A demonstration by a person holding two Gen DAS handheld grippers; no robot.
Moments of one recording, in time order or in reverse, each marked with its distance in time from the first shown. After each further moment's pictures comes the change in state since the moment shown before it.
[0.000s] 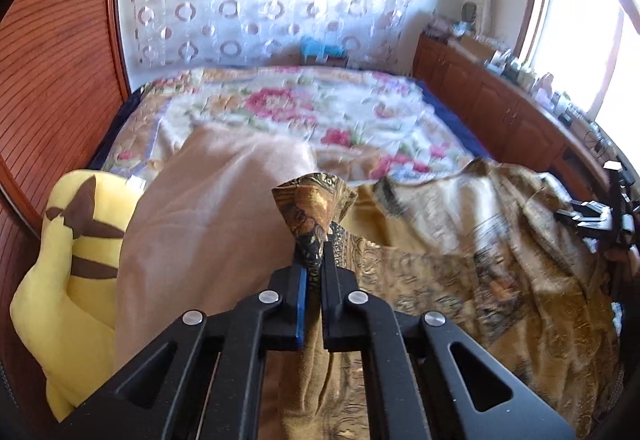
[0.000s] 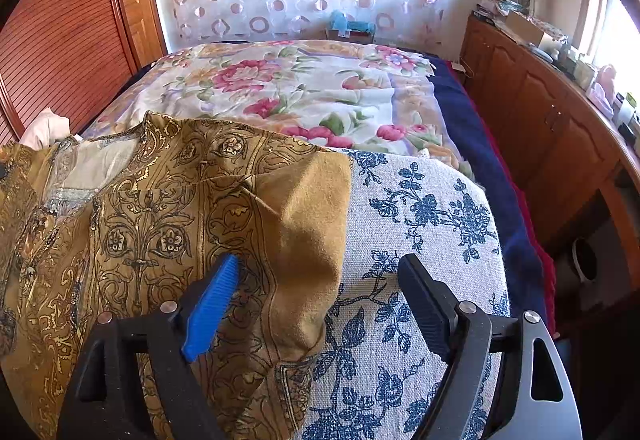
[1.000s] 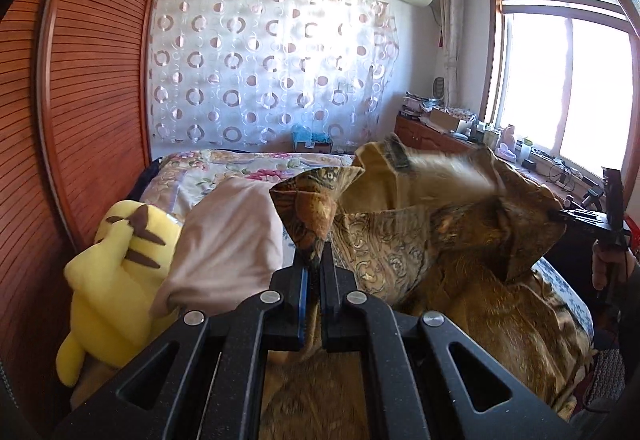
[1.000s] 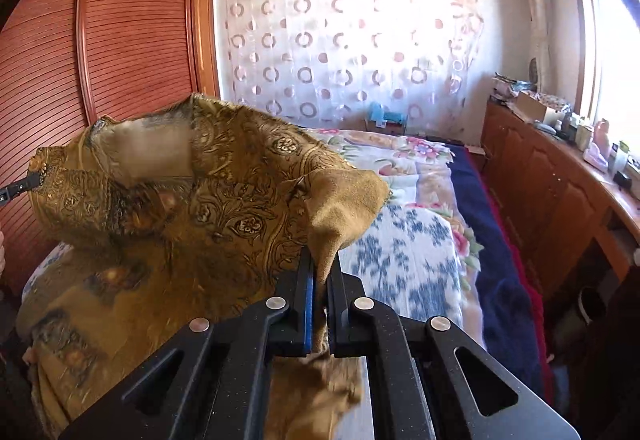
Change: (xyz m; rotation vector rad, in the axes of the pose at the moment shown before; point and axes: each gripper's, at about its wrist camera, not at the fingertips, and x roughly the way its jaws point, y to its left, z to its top) left arm -0.192 -0.038 -0.116 0.021 -0.338 -0.003; right arm -0.201 0.027 -0.125 -0.074 -0.342 0.110
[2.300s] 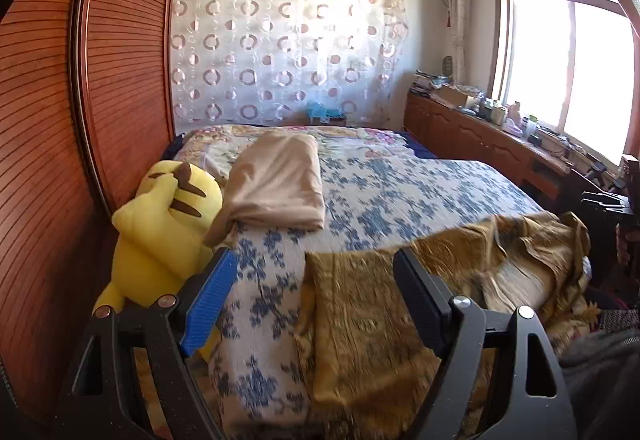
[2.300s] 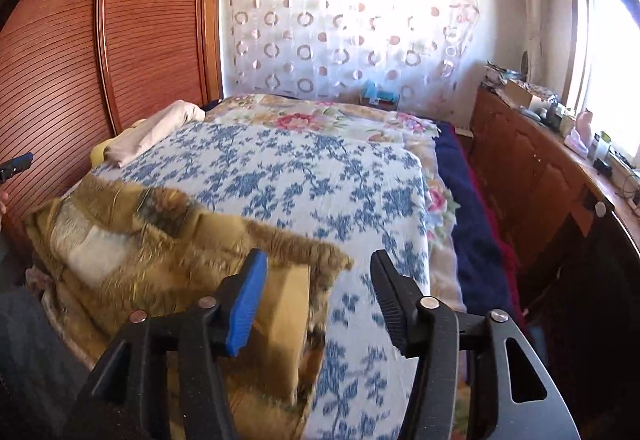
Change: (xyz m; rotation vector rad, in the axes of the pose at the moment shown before) left arm -0.066 0.032 -0.054 0.015 0.077 0.046; right arm -0.093 -0.005 -0.050 -0.046 0.082 -0.027
